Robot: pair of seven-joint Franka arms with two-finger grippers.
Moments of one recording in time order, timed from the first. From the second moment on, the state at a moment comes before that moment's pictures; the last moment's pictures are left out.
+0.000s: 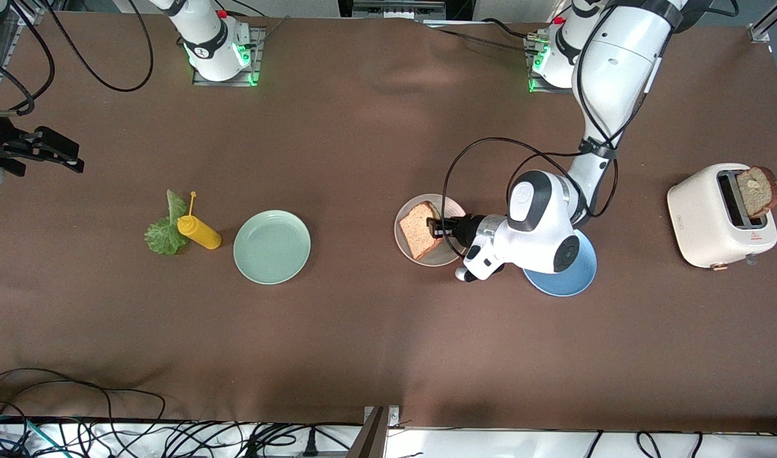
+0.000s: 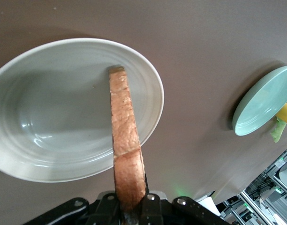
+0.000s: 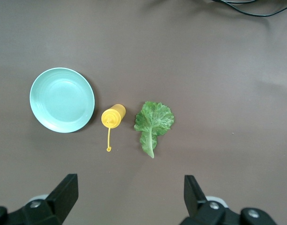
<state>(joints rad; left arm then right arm) -0.29 0.73 -0.13 -1.50 -0.76 1.92 -0.30 0.11 0.09 -0.13 -1.50 0.00 1.58 -0.11</state>
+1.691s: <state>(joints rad) 0.09 0.53 -0.08 -1.48 -0.26 1.55 -0.40 0.13 0.14 -0.12 -1.51 0.00 1.60 -0.11</state>
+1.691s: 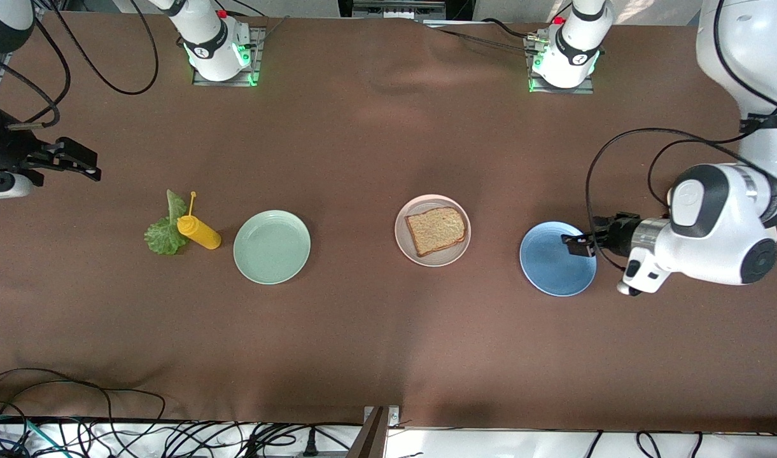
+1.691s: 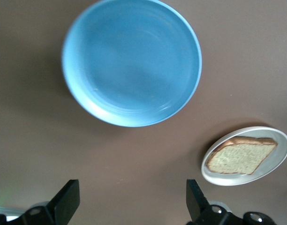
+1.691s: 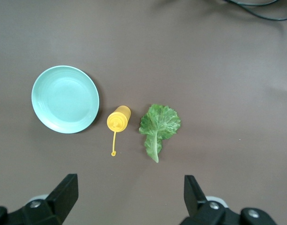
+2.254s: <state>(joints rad) 0.20 0.37 -0.09 -1.46 -0.02 1.43 -0.22 0.05 0.28 -0.15 -1.54 0.00 1.64 -0.11</state>
